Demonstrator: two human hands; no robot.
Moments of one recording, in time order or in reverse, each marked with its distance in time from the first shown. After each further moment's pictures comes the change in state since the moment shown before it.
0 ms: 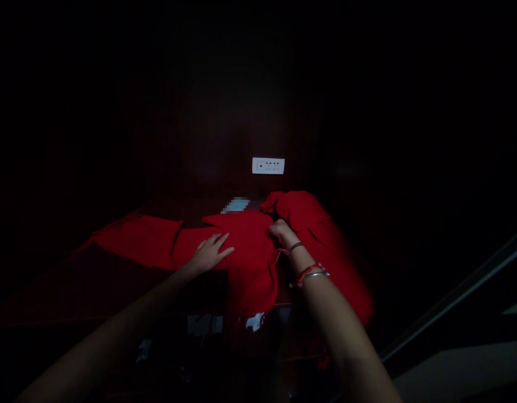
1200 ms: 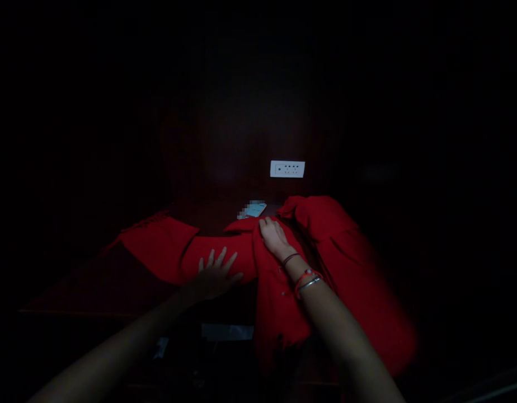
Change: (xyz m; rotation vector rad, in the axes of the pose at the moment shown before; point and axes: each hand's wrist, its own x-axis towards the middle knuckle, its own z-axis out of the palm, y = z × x) left_hand -0.048 0.006 -0.006 0.044 -0.113 -0.130; right_hand 0.004 -0.024 0.051 -0.906 0.120 -0.781
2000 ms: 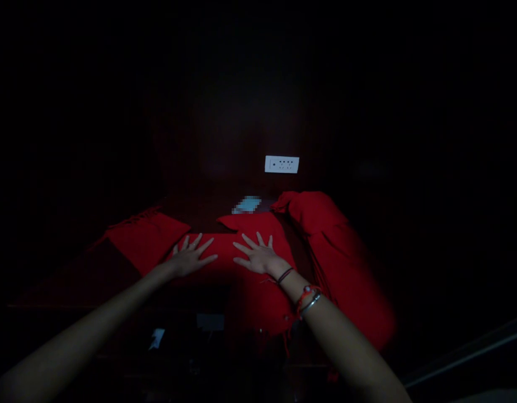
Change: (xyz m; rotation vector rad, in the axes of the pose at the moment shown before) left_hand 0.016 -0.060 -0.020 0.015 -0.116 -0.065; right_hand -0.050 -0.027 0.010 0.213 -0.429 -0.133
